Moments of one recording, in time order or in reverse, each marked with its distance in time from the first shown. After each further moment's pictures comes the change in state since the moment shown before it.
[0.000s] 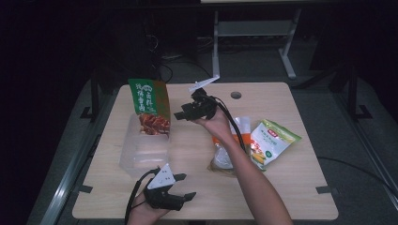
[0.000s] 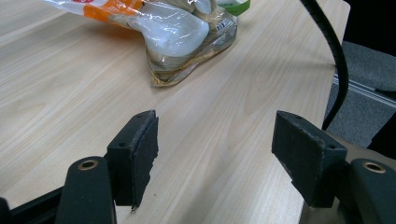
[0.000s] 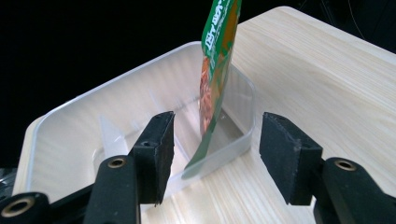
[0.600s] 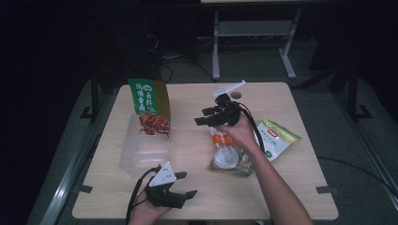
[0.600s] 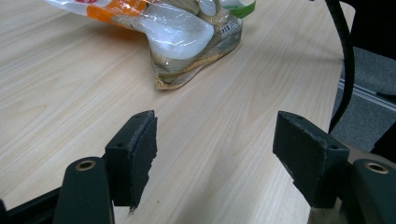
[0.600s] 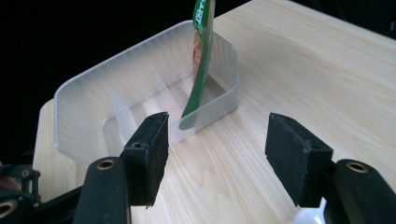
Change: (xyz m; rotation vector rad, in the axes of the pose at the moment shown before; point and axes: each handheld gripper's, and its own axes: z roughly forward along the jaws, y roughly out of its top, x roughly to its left) left arm 0.003 0.003 0.004 0.000 0.006 -0.011; right arm -0.006 -0.037 -0.058 -0.007 -0.017 0.030
